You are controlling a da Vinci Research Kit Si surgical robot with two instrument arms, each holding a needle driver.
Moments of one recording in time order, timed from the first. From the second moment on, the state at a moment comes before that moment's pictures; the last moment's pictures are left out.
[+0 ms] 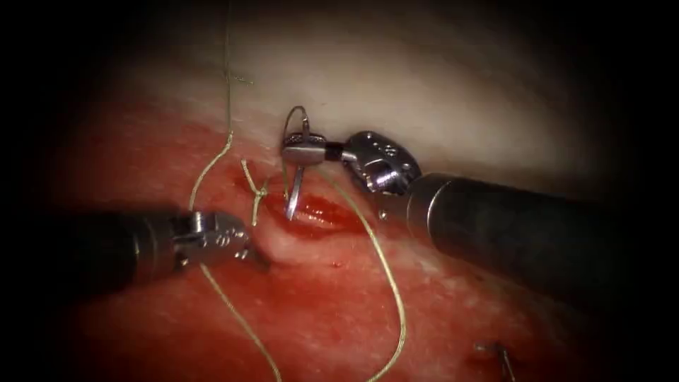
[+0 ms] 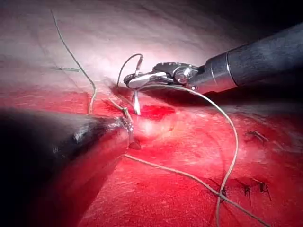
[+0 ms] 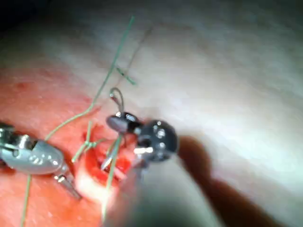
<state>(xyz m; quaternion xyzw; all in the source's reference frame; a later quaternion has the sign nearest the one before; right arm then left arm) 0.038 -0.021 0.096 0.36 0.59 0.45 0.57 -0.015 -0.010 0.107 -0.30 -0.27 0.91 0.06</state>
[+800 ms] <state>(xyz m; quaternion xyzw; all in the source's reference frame) 0.039 -0.022 0.096 0.46 0.51 0.51 0.52 -0.016 -0.010 0.107 -0.30 -0.27 0.91 0.06</state>
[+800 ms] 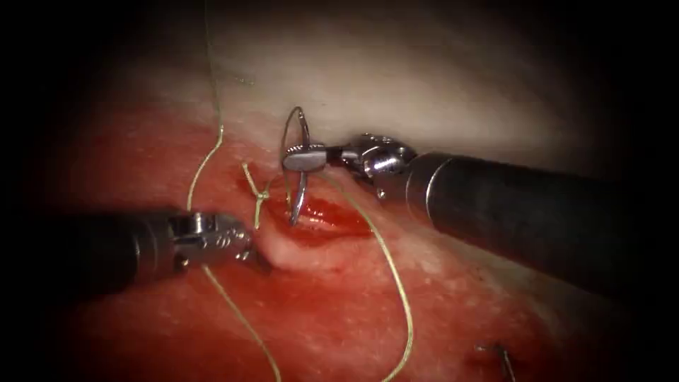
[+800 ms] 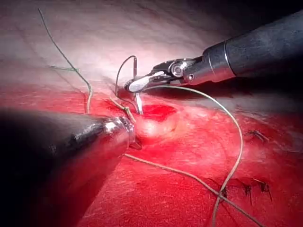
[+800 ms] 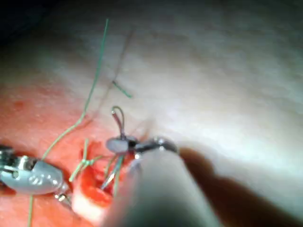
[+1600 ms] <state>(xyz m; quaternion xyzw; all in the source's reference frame) 0.041 -0.024 0.095 0.49 0.50 0.54 0.47 -0.016 -0.010 0.108 -0.30 -0.27 0.91 0.06</state>
